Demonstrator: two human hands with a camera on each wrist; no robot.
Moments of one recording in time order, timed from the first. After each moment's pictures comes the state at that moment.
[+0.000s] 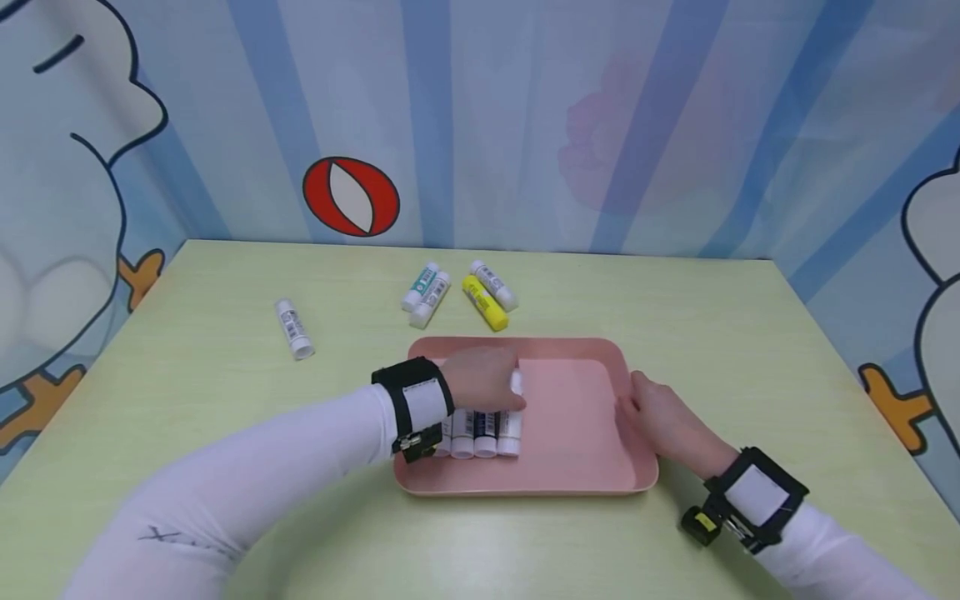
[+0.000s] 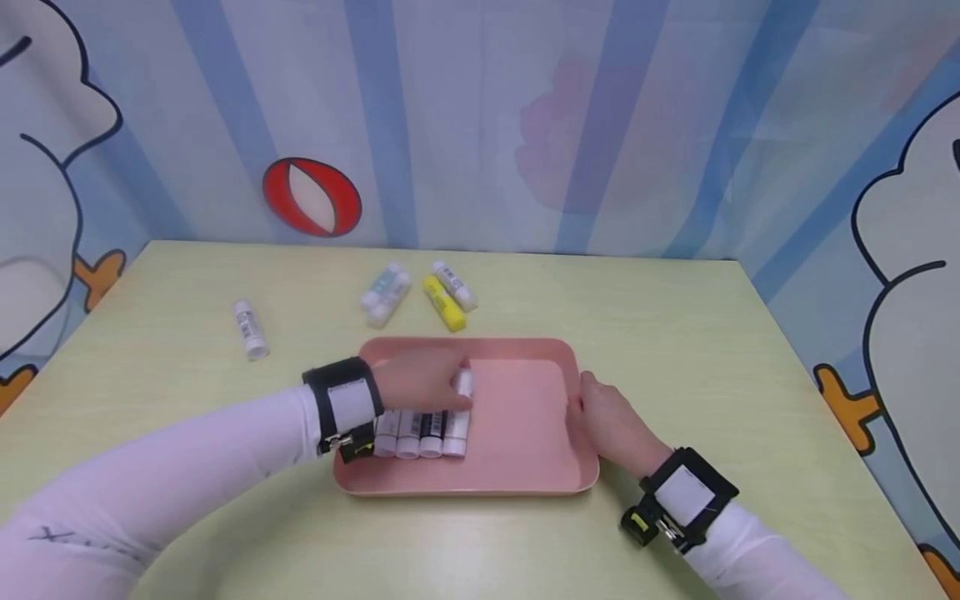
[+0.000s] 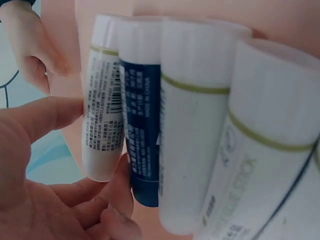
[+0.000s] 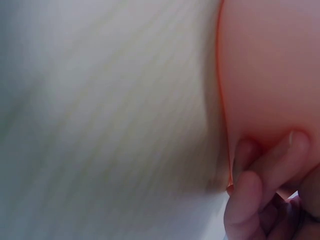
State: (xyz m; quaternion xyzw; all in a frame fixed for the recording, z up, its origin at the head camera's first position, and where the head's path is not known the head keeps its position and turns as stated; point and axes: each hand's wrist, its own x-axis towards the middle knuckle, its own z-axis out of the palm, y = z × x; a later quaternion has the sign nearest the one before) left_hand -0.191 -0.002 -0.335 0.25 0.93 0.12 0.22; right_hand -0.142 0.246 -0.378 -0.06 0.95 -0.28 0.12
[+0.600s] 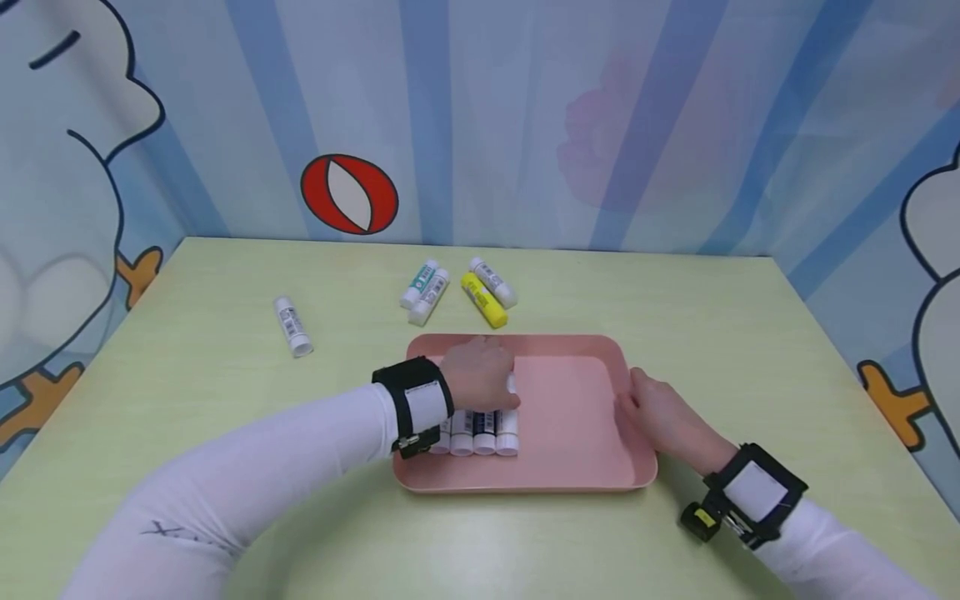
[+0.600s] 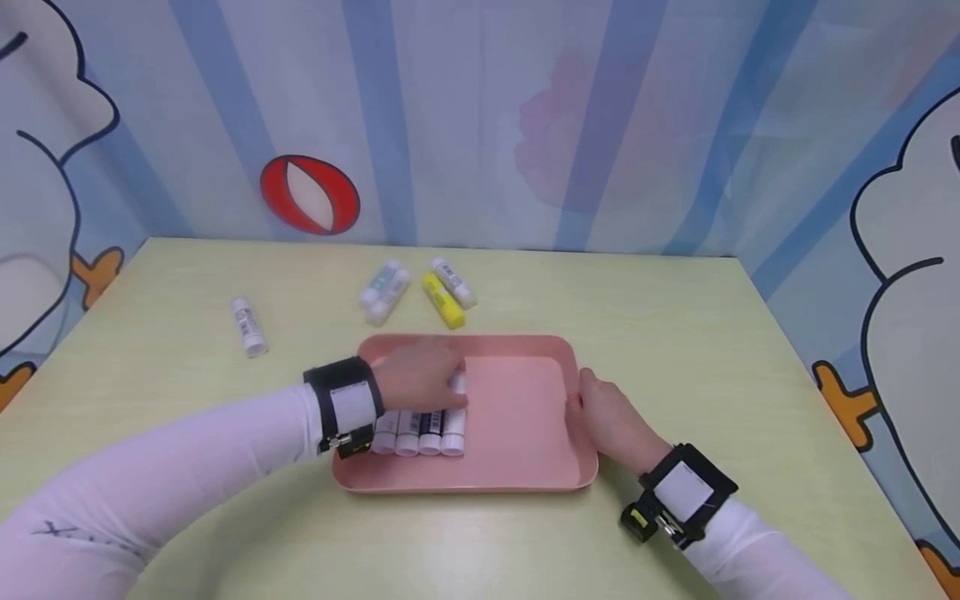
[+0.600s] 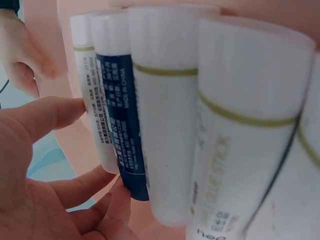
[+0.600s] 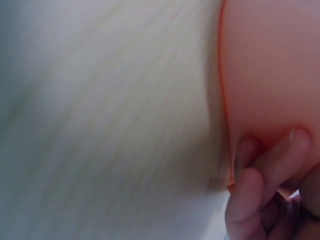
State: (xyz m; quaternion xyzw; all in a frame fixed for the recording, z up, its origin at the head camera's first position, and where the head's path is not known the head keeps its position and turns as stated) left_hand -0.193 -0.001 -0.343 0.27 0.95 0.04 0.17; right_hand -0.142 0.246 -0.378 -0.06 0.95 -0.28 0.12
